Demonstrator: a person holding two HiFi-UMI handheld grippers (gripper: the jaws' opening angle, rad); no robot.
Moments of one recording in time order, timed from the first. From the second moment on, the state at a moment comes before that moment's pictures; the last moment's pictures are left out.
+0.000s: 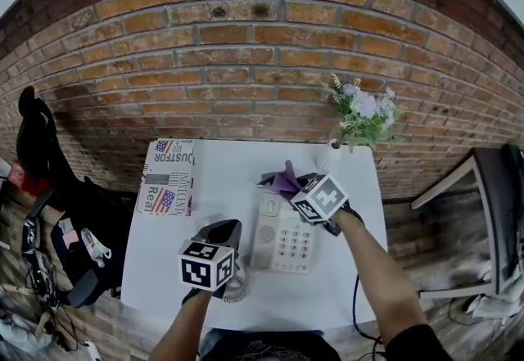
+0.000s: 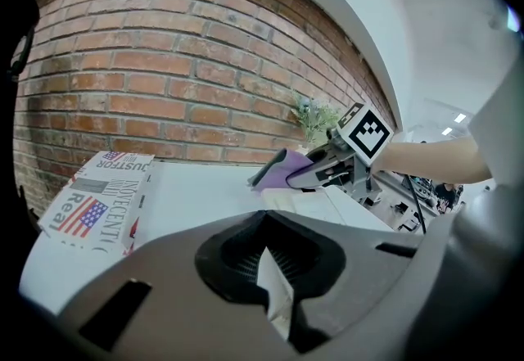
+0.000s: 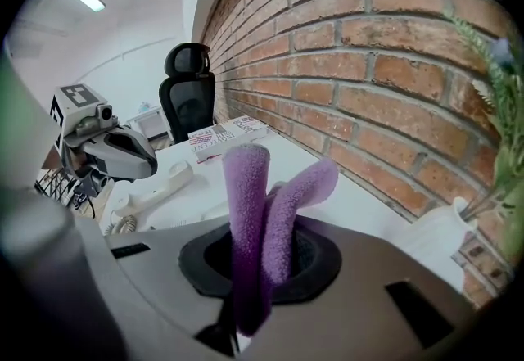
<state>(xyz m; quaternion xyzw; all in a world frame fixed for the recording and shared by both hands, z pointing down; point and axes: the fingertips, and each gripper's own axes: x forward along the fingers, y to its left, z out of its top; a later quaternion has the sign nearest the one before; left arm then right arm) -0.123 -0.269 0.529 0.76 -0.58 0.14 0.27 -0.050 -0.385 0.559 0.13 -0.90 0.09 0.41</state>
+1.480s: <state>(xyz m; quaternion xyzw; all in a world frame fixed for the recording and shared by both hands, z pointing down) -0.094 -0.272 0.500 0.81 -0.52 0.14 0.24 0.081 -0.357 0.500 0.34 -0.88 0.09 0.32</state>
